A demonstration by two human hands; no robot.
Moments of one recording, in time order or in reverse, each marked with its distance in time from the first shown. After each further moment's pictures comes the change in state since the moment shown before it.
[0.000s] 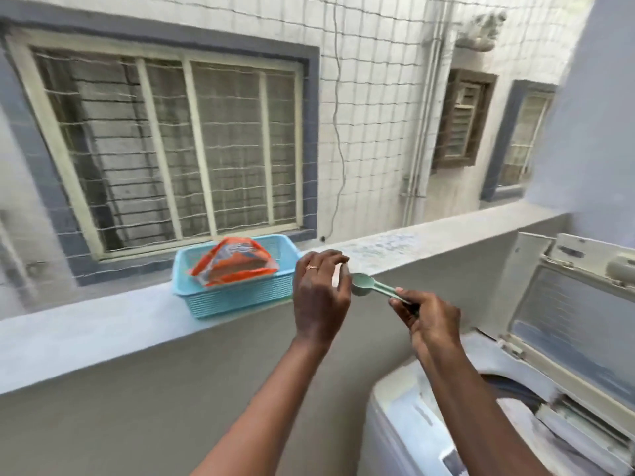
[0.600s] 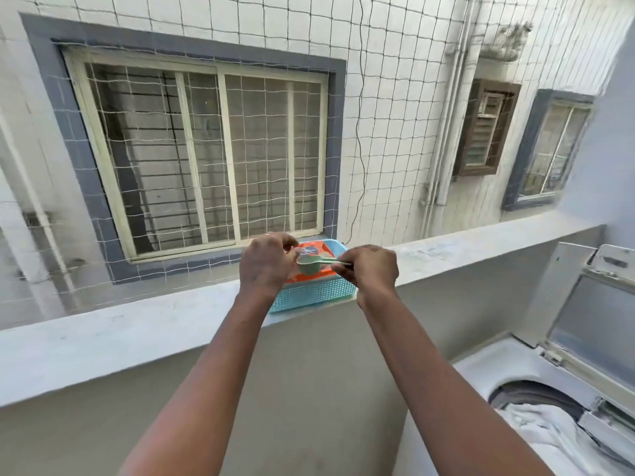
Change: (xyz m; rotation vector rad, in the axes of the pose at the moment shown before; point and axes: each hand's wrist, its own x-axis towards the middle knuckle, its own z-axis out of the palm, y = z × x) left_hand 0.085 -0.084 -0.151 0.344 -0.372 -0.330; right_hand -0.071 0.054 0.154 -0.353 -0.165 -0.038
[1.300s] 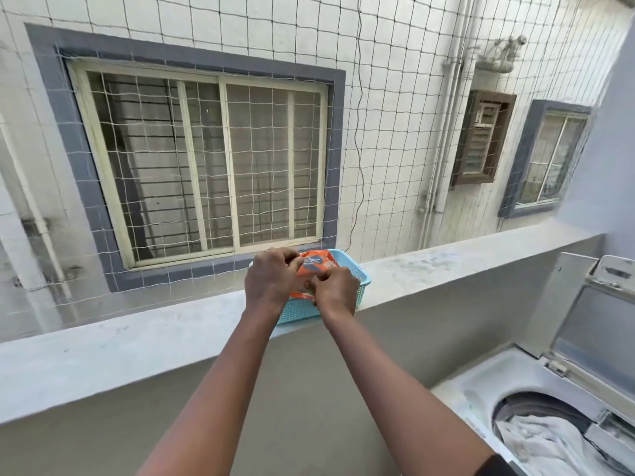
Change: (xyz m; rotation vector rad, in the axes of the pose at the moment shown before) left_hand 0.001 -0.013 0.009 -0.130 0.053 -0.058; right_hand 0.016 0.060 0.055 -0.703 0.027 -0.264
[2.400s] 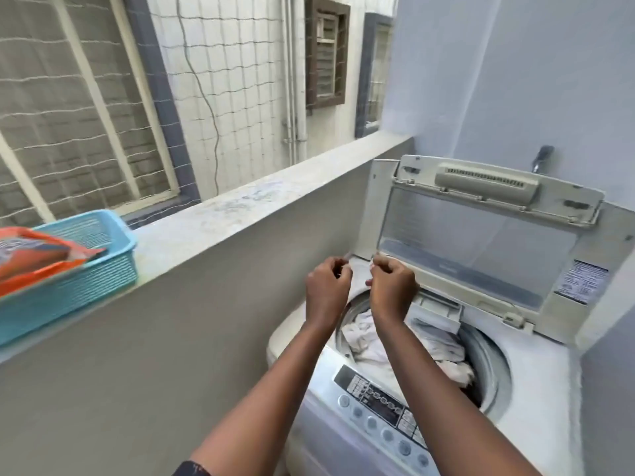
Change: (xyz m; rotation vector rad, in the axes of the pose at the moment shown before) left_hand -0.177 0.205 0.280 -0.492 -0.600 -0.008; right_hand 0.044 0.257 -0.275 0.089 0.731 0.312
